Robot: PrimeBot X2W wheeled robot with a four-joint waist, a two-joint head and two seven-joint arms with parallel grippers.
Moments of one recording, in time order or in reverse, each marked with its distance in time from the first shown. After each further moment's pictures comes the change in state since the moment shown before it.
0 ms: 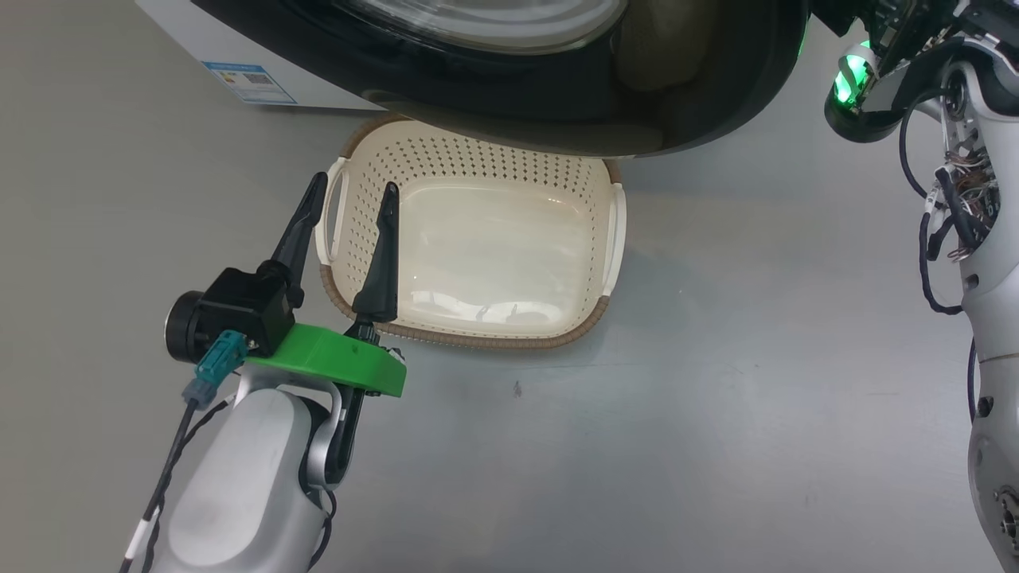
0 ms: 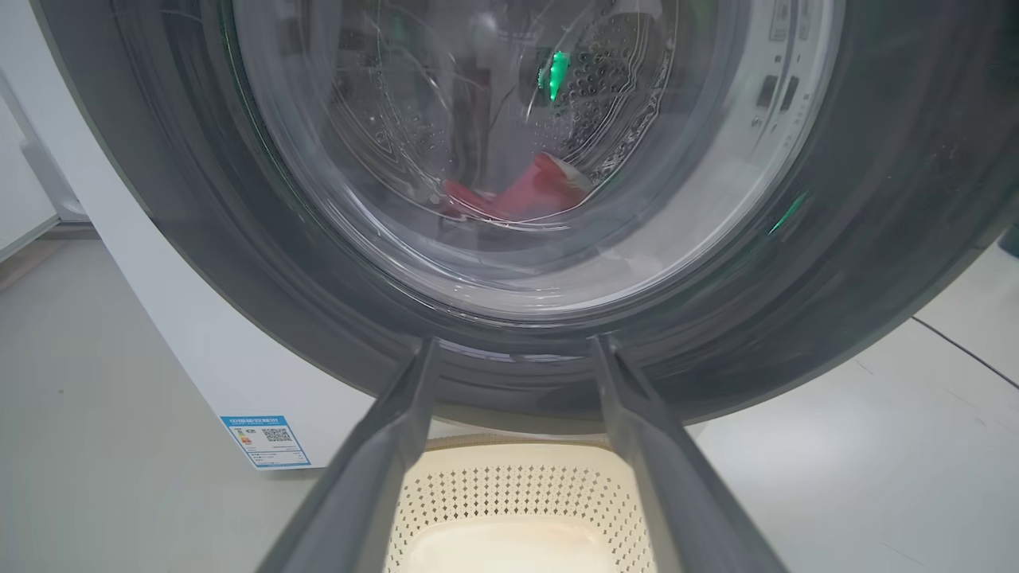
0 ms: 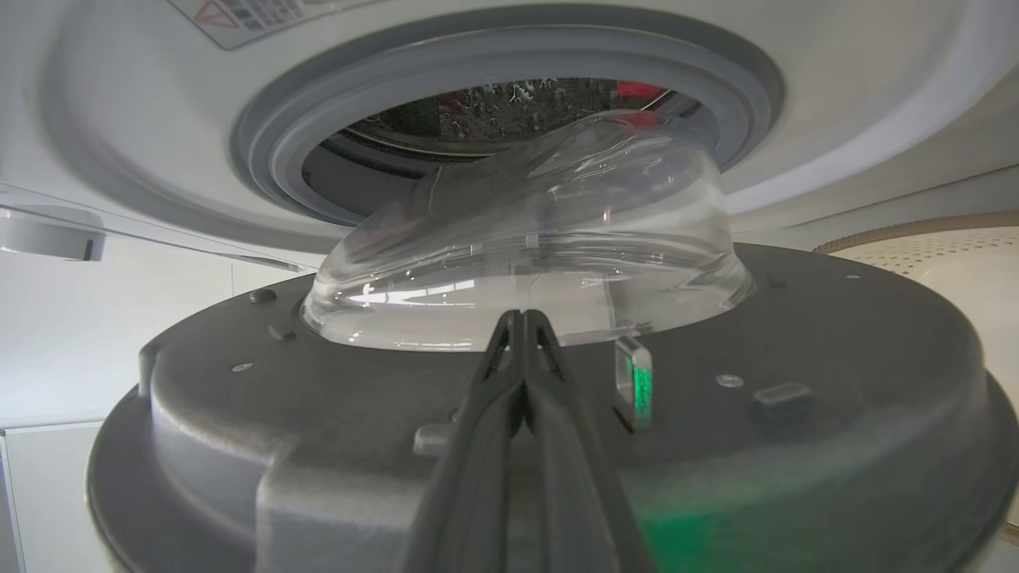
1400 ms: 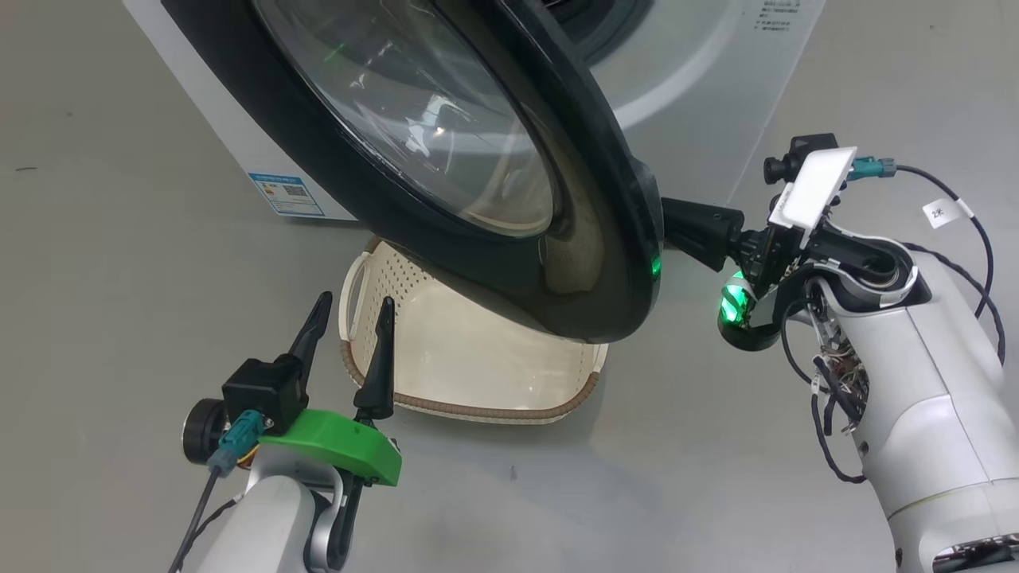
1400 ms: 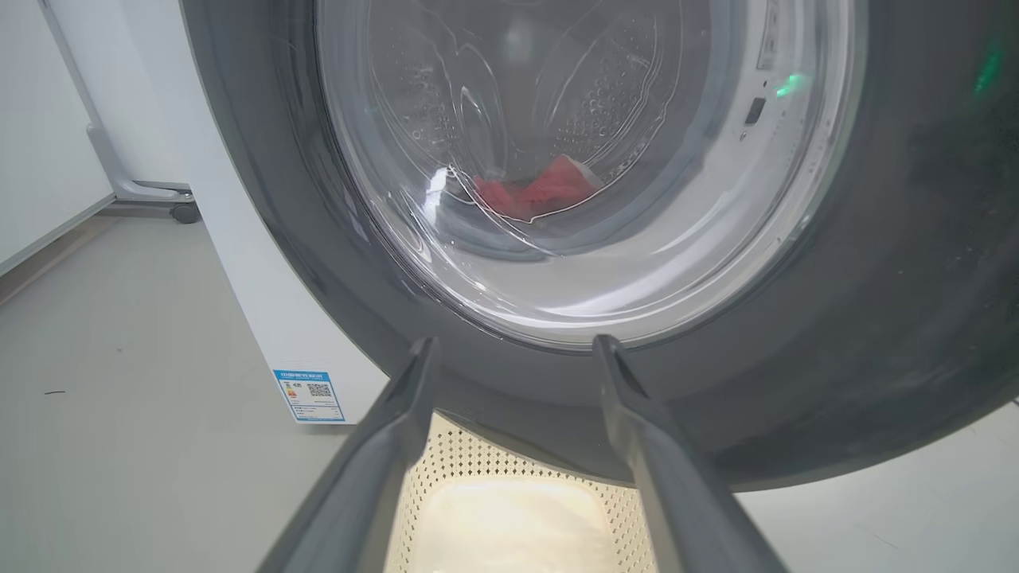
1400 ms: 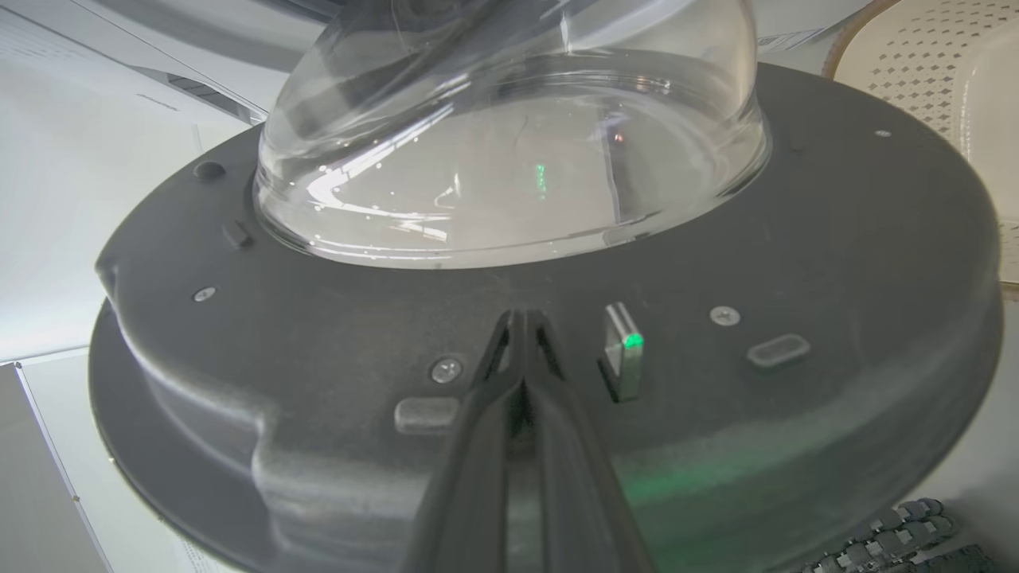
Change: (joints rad) left arm 0.150 0.001 0.000 0.096 -0.018 0.003 -0.004; right arm 0.330 0.100 0.077 0.008 0.060 0.043 0.083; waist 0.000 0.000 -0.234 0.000
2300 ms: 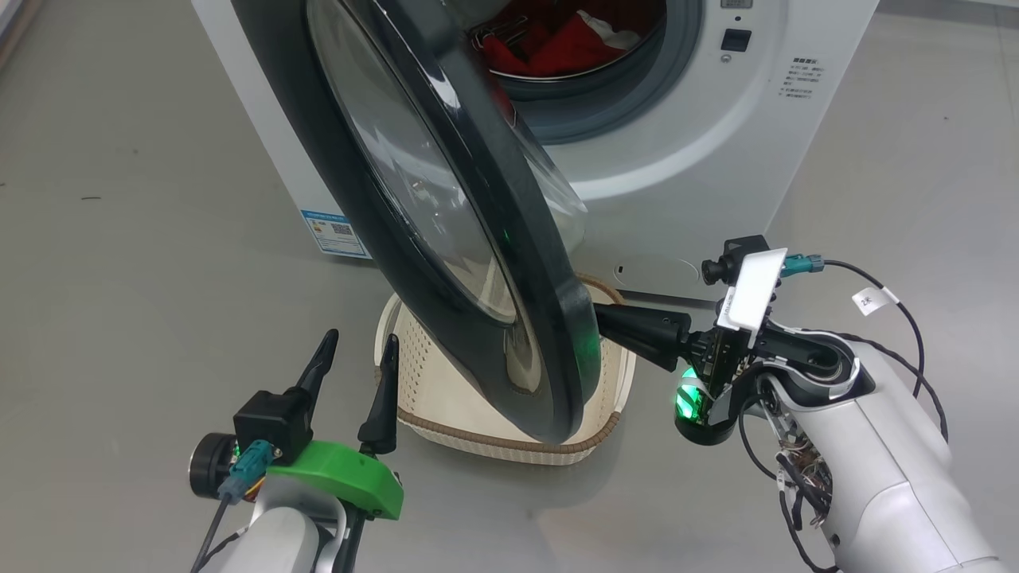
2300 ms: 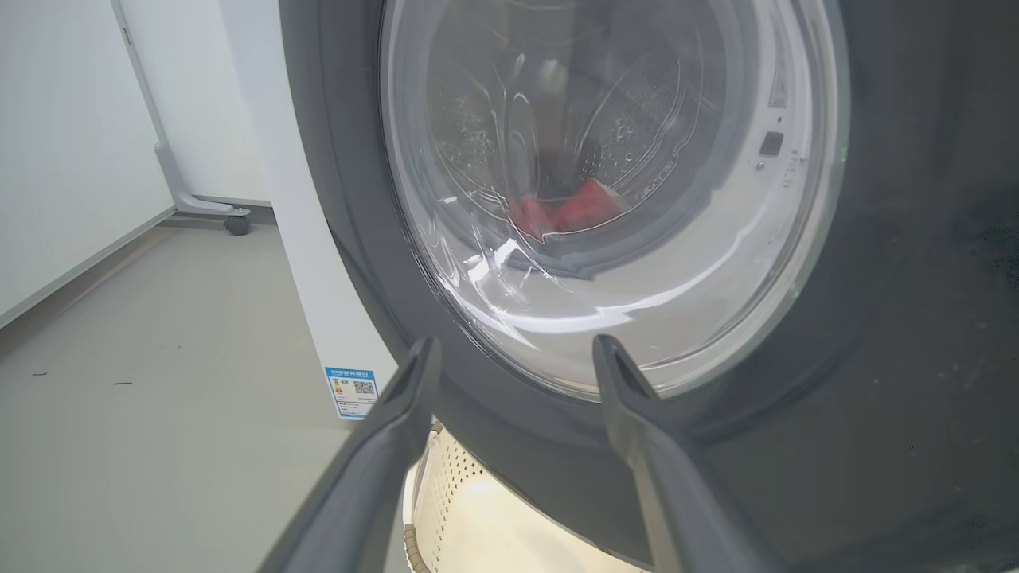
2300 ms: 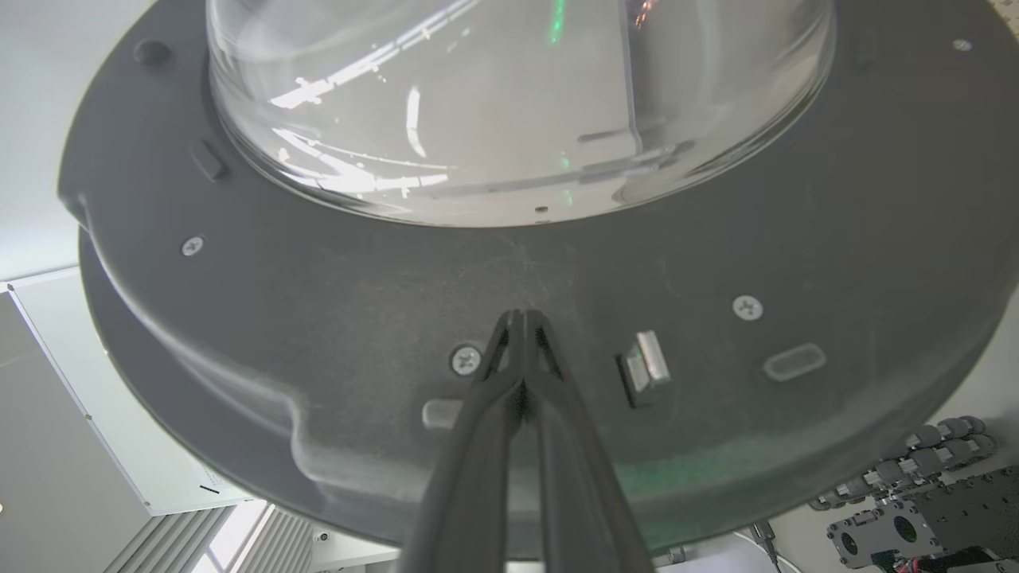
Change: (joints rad) left arm 0.057 0.002 -0.009 0.014 0.008 0.006 0.000; right arm 0.192 0.016 0.129 -0.111 0.102 0.000 -0.011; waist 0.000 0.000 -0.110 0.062
